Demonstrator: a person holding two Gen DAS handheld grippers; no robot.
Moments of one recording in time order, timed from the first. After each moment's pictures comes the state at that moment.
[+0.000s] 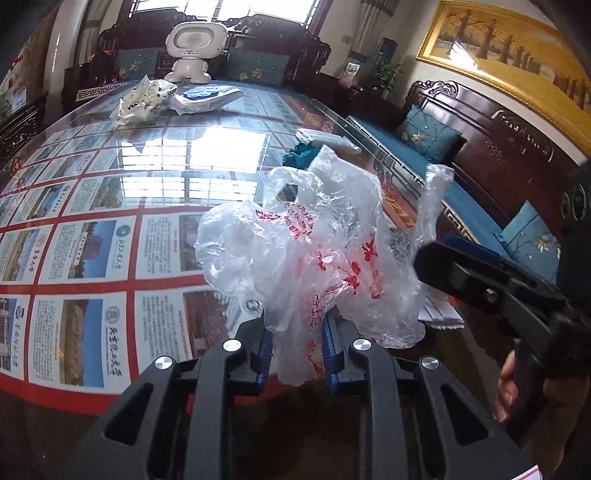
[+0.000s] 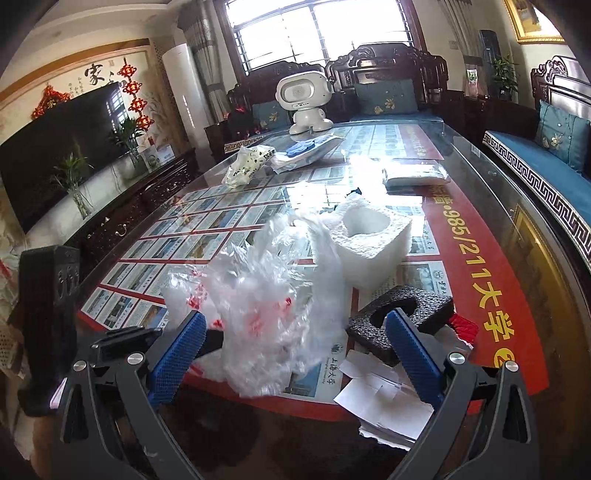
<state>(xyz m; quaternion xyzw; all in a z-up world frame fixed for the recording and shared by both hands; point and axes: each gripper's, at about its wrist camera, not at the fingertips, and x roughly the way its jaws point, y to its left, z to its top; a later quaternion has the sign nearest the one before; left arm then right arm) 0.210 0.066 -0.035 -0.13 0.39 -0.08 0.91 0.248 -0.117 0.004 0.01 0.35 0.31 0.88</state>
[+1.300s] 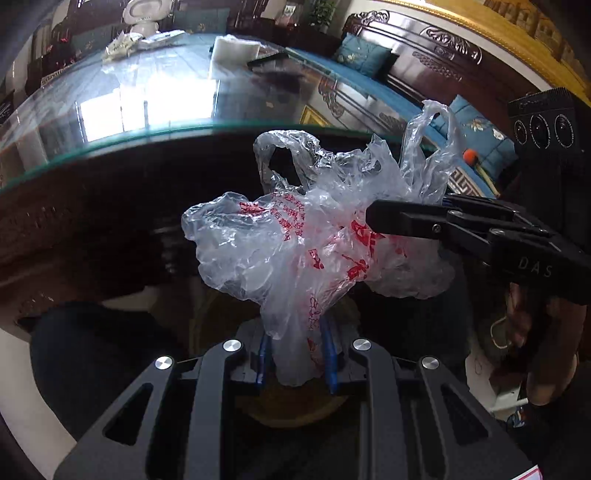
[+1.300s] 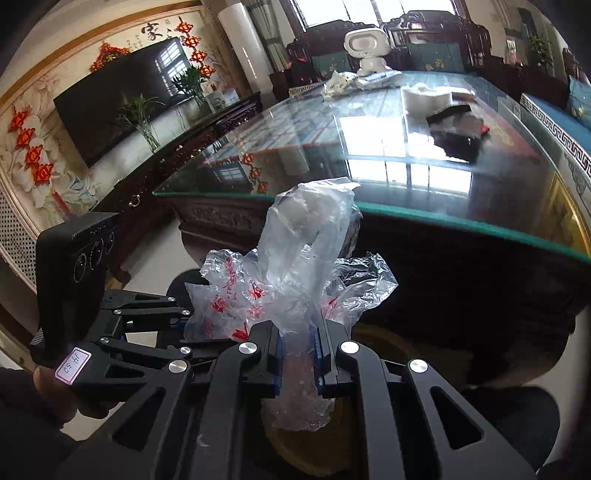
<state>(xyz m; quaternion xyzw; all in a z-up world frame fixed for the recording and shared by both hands) -0.118 -0.004 -0.089 -0.07 0.48 -0.17 0.86 -0.061 -0.187 -0.055 0.00 0.43 0.40 0.81</state>
